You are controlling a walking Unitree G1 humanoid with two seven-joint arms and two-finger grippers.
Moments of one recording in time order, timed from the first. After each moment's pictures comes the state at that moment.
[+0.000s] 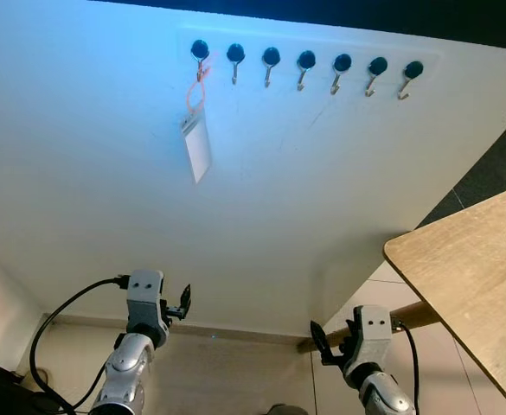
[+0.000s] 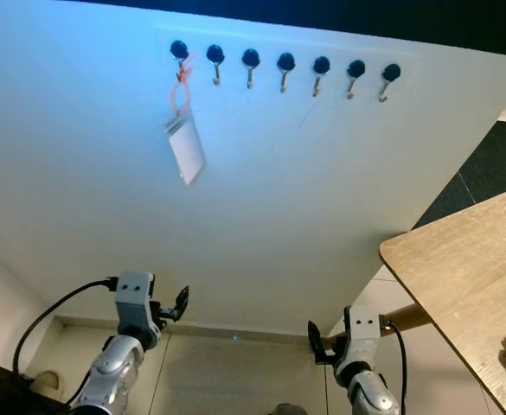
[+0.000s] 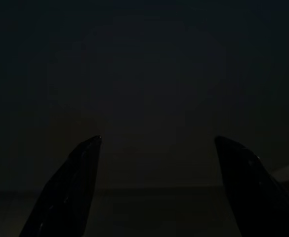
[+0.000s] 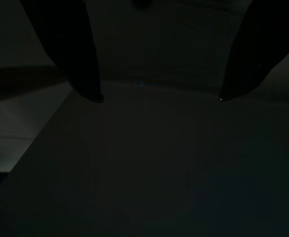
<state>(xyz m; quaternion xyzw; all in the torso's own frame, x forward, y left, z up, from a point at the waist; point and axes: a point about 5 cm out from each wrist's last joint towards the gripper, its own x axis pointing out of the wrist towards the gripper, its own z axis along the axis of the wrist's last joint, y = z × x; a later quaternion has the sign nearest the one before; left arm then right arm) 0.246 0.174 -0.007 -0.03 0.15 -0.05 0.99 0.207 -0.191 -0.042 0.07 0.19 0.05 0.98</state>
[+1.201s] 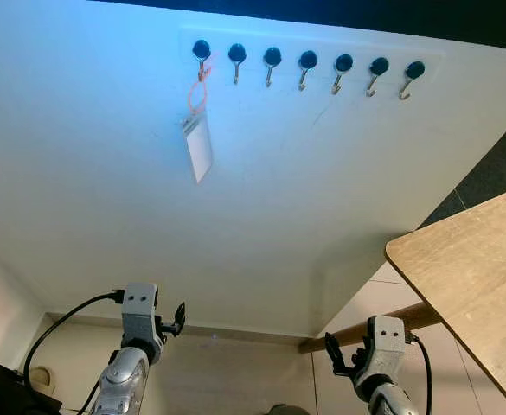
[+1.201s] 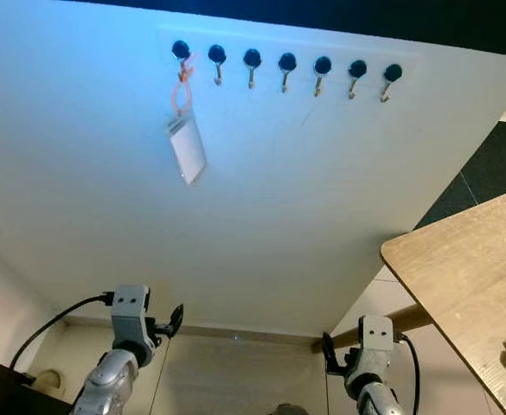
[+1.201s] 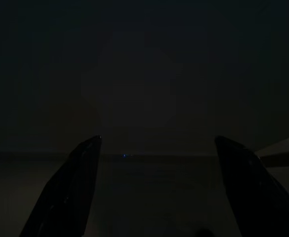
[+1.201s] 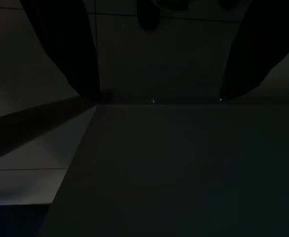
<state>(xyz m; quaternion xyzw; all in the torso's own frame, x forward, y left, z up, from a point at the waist) 0.228 0.181 -0.026 -0.03 0.22 -0.05 0.97 0.193 -0.205 -0.054 0.08 0.24 -0.01 0.97</state>
